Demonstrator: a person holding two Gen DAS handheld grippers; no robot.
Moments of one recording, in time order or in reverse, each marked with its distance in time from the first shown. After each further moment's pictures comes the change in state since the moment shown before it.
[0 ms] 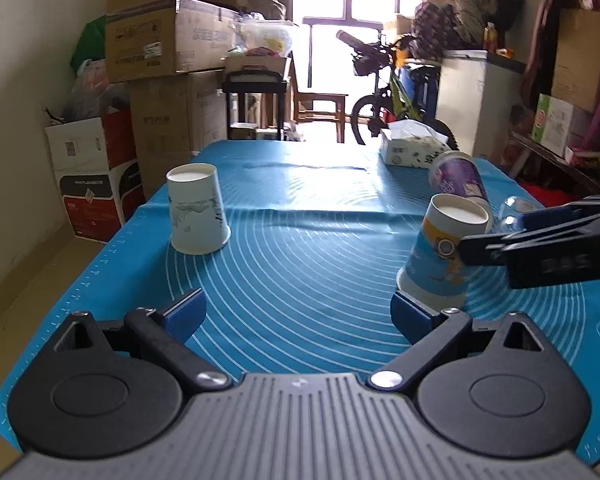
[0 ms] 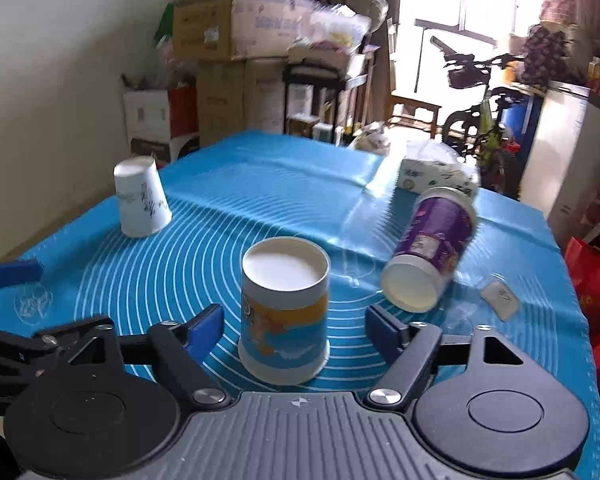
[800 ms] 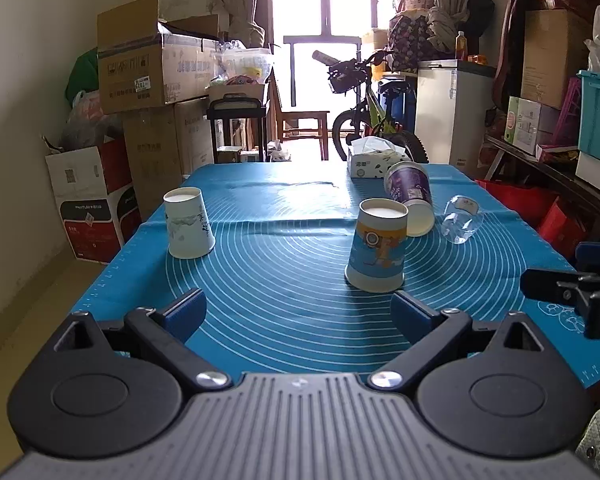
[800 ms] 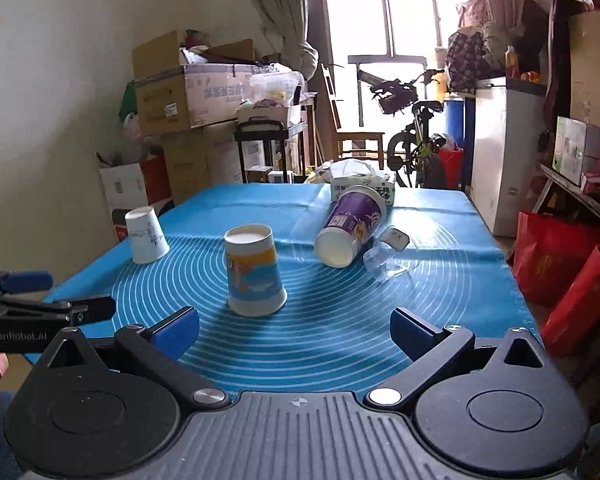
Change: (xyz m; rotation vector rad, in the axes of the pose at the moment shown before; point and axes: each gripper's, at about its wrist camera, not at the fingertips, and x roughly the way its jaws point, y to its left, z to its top) left arm -0.072 -0.032 -0.013 0.054 -0.056 -0.016; right arm -0.120 -0.016 -0.077 0.147 -0.152 -0.057
